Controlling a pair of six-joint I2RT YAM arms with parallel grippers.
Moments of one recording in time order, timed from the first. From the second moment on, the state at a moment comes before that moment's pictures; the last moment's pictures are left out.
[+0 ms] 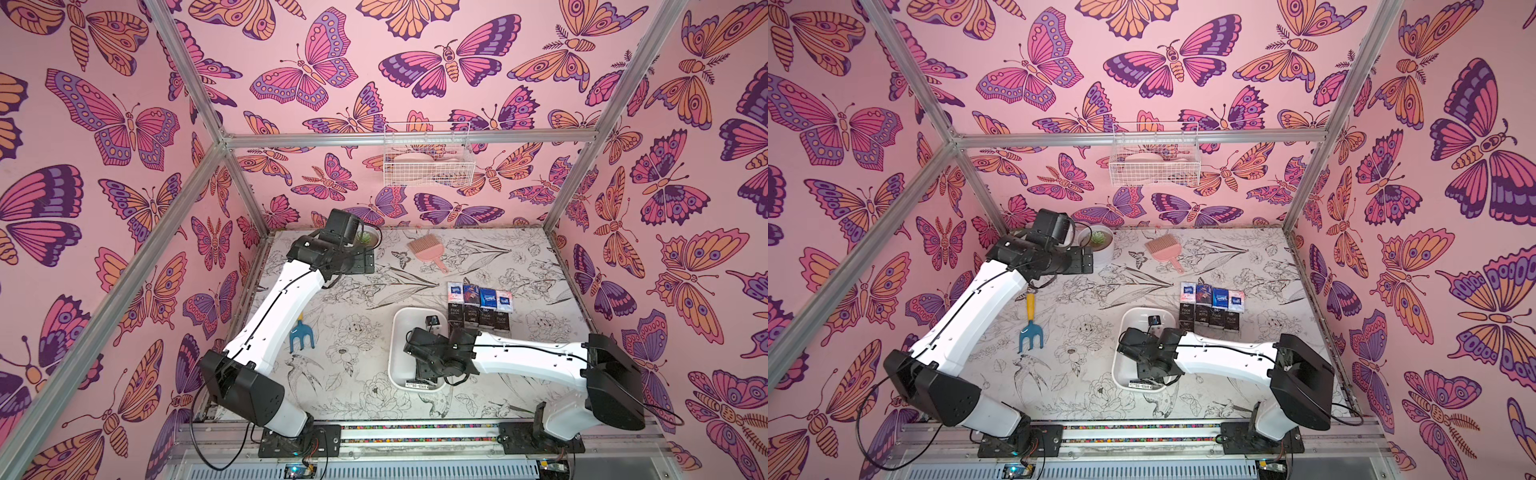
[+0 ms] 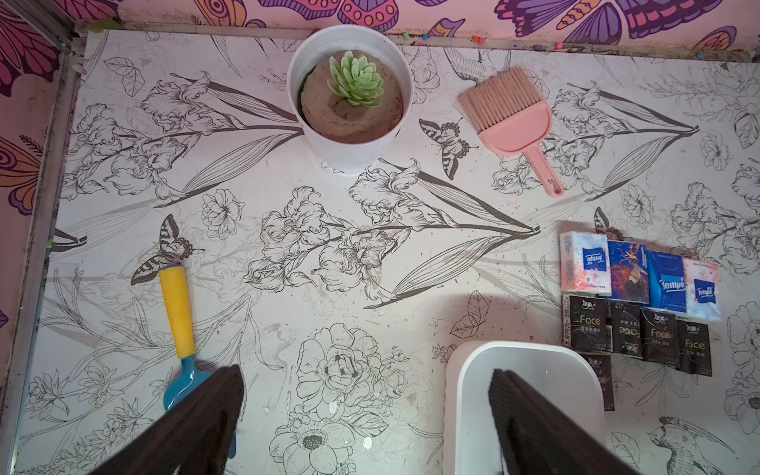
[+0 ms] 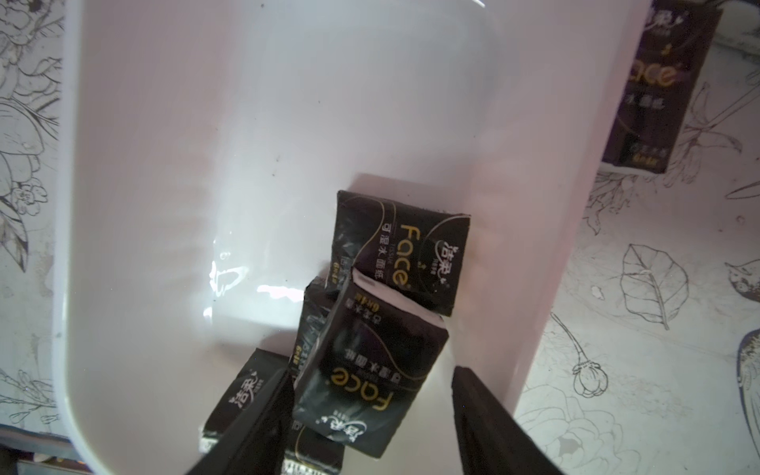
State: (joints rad) left arm -0.41 1.54 1.67 -1.05 -0.15 -0.36; right arm 1.22 1.56 1.04 -0.81 0.22 1.00
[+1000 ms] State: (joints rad) left arm -0.41 1.58 1.70 -1.05 -0.16 -0.36; right arm 1.04 1.84 1.35 -0.71 0.14 0.78
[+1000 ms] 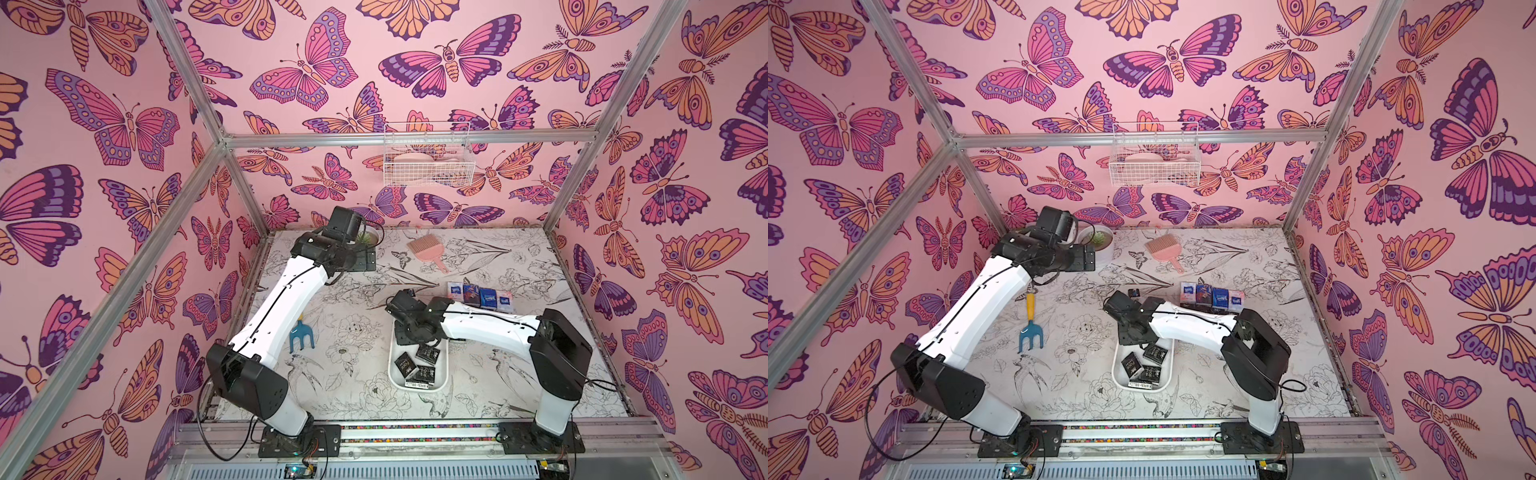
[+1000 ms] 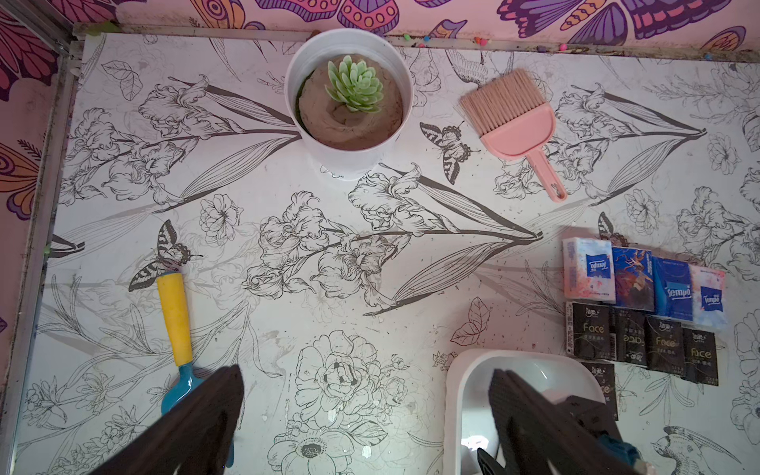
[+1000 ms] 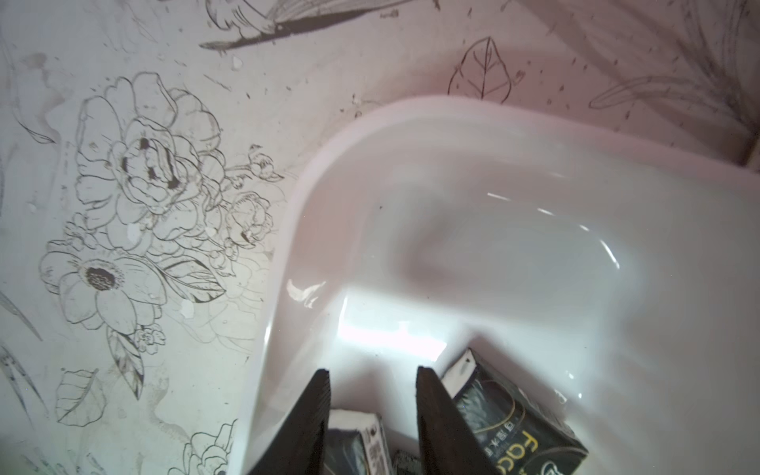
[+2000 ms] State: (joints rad) left arm -0.41 1.58 1.70 -1.05 -0.16 -0.35; right arm 1.11 1.80 1.12 -0.54 -0.11 0.81
